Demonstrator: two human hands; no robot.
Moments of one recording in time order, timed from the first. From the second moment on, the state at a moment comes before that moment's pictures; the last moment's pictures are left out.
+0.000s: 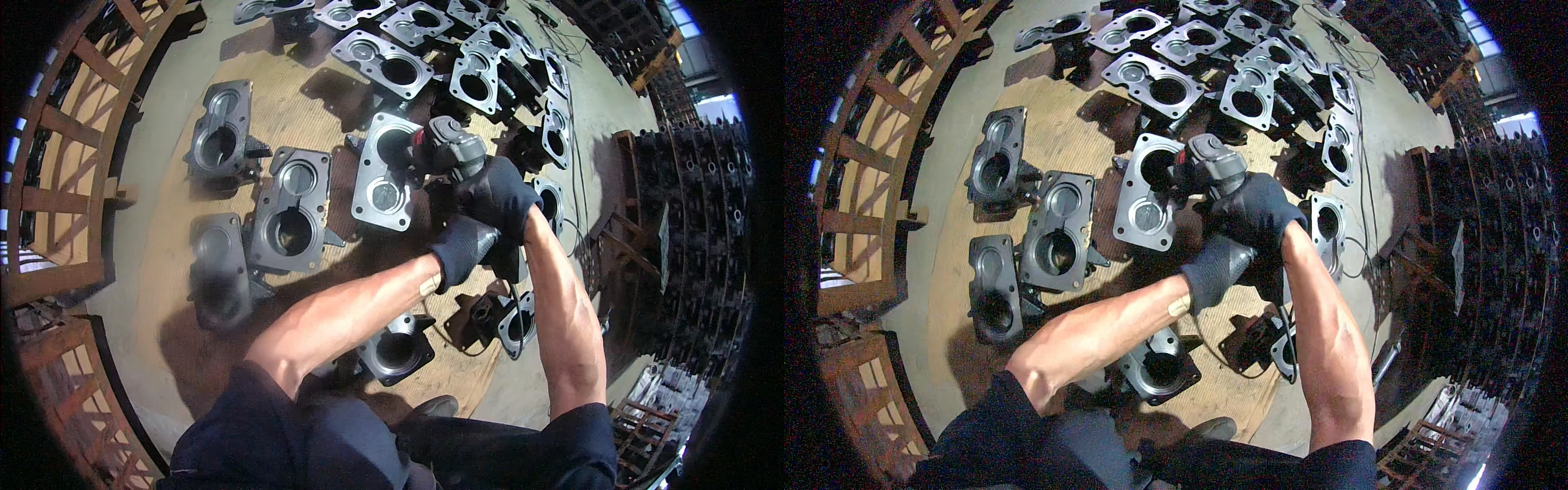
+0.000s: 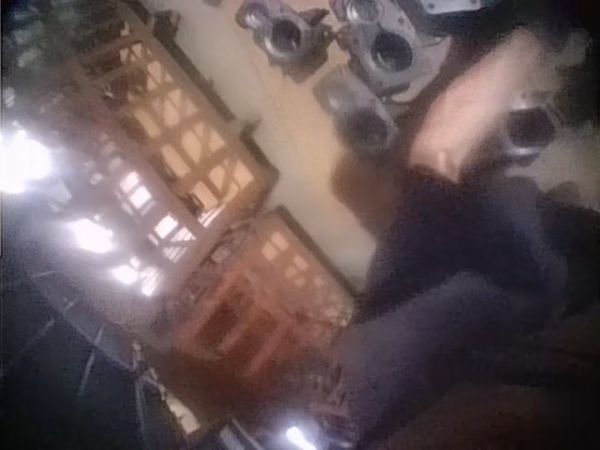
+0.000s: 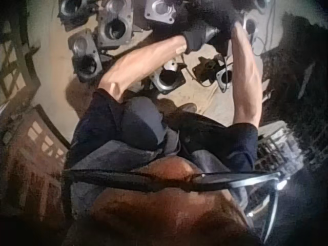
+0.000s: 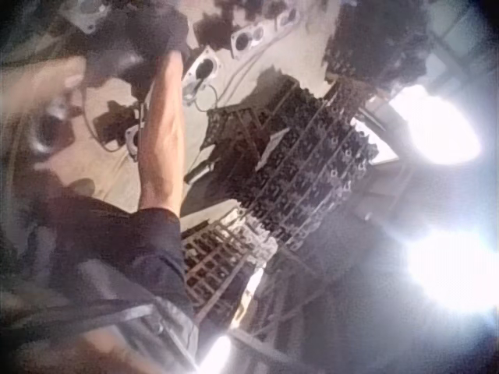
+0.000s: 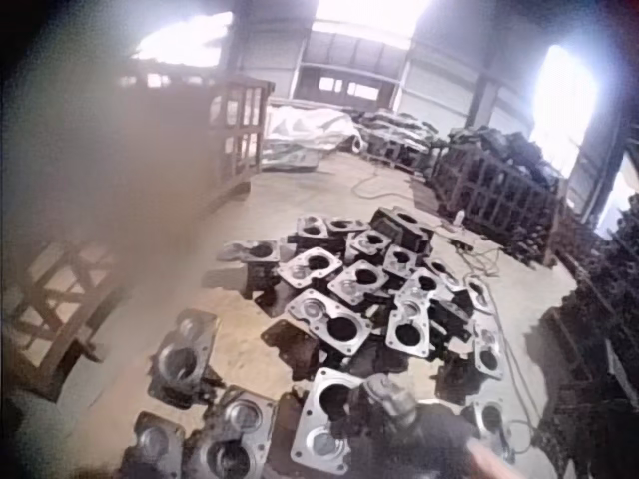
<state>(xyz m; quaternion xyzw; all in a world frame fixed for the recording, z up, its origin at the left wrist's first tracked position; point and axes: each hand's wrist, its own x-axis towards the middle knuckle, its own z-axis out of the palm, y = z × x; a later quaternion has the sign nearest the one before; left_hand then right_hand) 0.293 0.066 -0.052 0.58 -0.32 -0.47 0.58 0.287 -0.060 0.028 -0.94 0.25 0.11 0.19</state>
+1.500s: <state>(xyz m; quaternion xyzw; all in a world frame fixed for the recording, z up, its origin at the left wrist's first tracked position) 0.268 0.182 -0.050 0.48 -0.26 -0.51 0.66 0.314 0.081 0.085 -0.89 0.32 0.15 0.29</state>
